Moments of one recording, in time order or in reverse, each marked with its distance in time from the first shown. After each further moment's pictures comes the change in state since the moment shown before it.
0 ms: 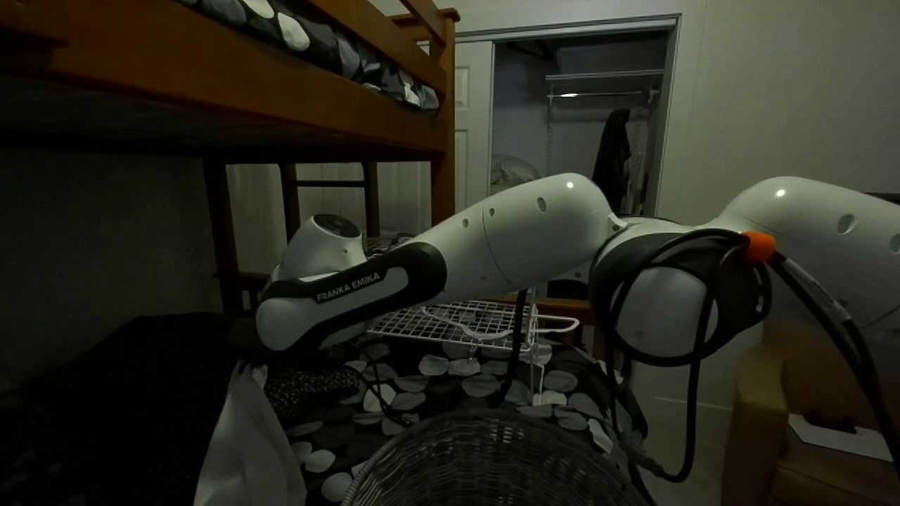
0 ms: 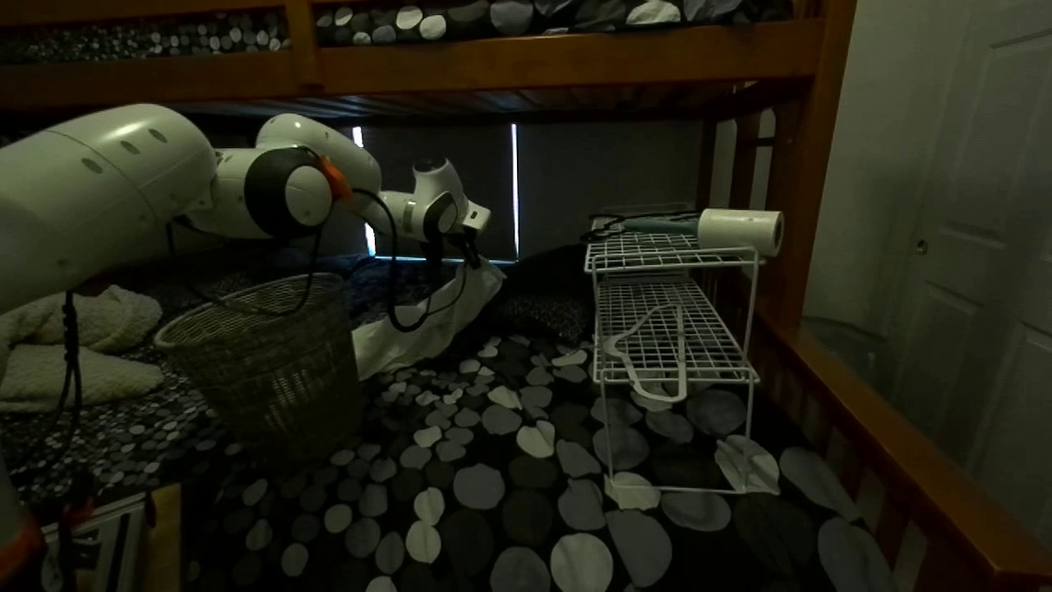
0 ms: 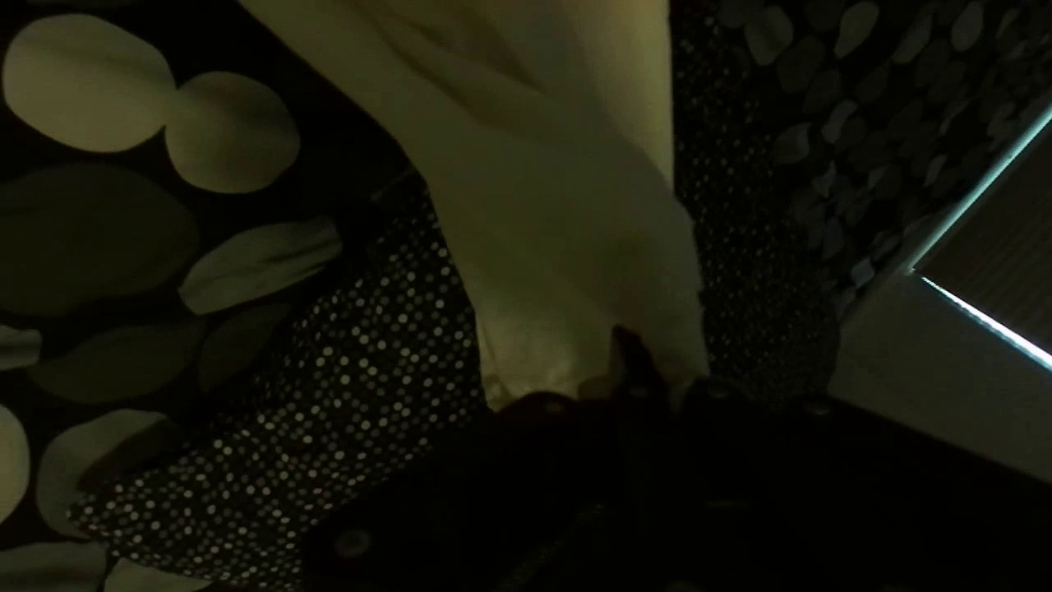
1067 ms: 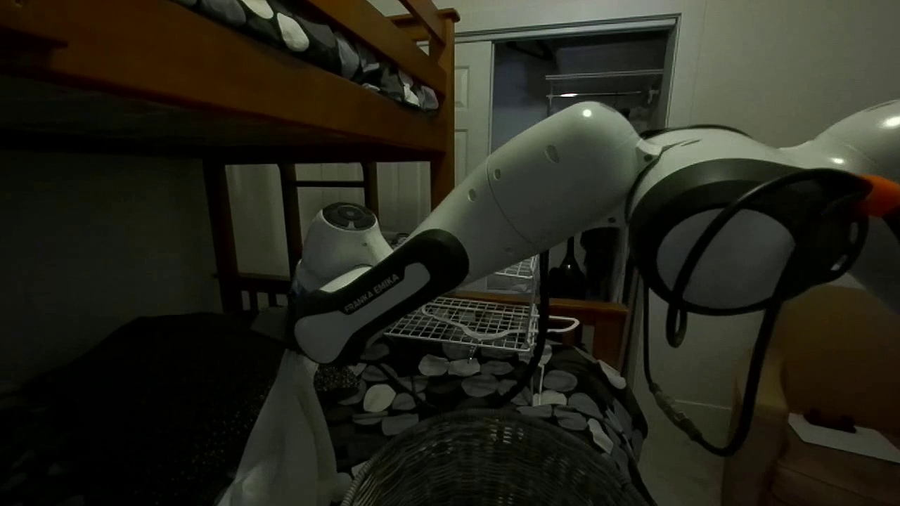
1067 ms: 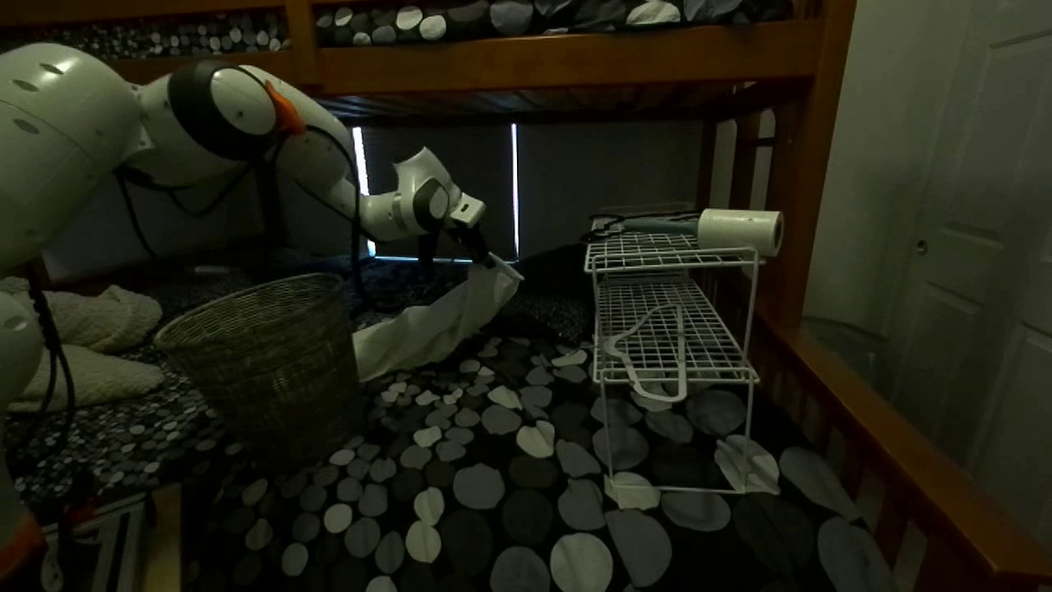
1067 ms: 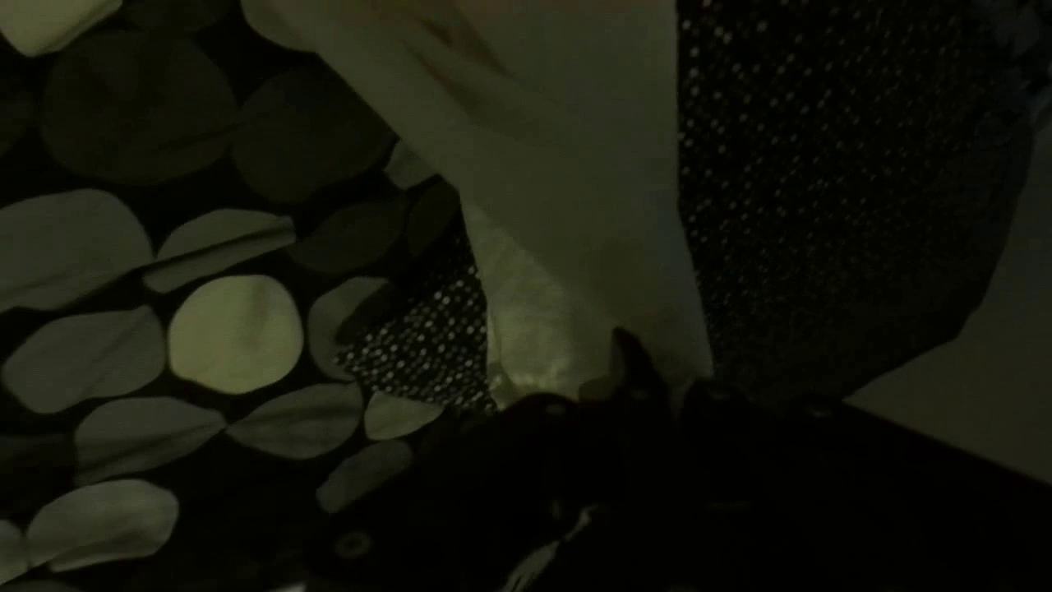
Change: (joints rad) arm 0.229 -0.229 -0.379 -0.423 -0.045 0.129 0.376
